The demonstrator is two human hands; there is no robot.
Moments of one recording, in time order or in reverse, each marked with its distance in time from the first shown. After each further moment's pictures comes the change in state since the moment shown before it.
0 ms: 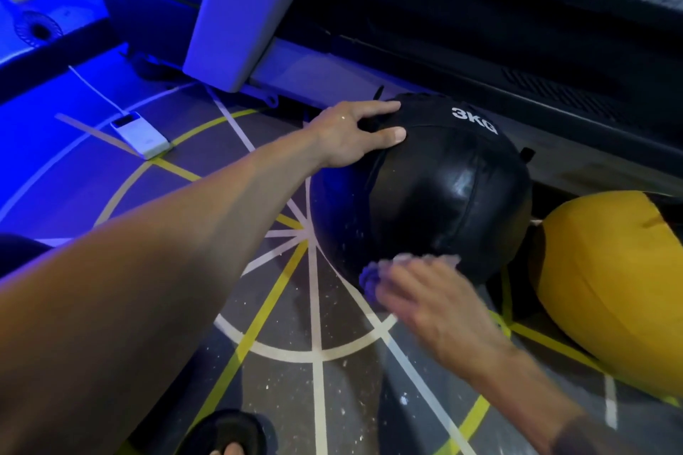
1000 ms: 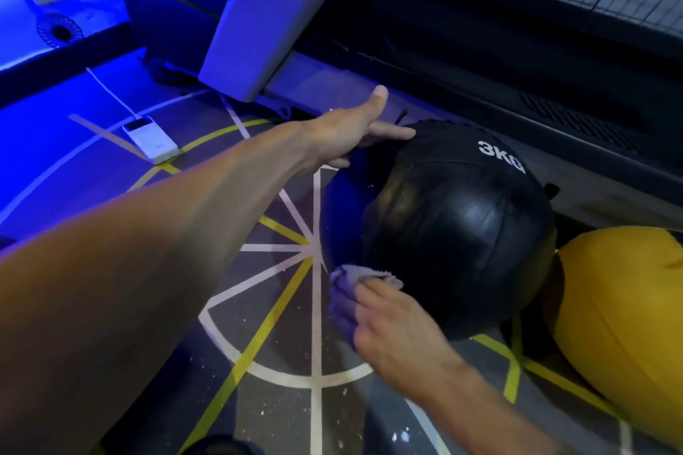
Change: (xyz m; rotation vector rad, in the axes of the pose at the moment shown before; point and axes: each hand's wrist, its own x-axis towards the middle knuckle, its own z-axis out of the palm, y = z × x) left_hand -0.006 0.011 -0.032 -0.187 -0.192 -0.137; right_hand 0.054 -0.028 0.021 -0.067 -0.202 -0.067
